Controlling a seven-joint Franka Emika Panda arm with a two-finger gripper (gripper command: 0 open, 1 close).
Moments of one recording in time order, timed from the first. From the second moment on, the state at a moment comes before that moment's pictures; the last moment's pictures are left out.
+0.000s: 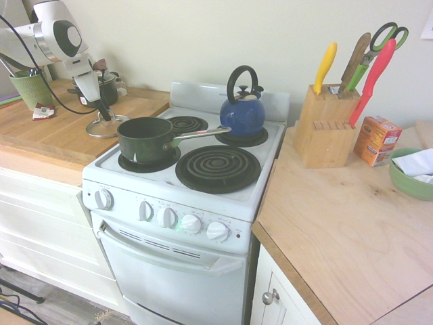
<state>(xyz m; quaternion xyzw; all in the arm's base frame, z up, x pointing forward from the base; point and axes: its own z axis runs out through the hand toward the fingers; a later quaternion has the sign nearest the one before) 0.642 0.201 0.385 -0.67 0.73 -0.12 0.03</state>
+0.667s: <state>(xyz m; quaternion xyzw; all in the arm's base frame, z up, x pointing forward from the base) 0.644 0.202 0.382 -0.67 0.73 -0.11 0.03</state>
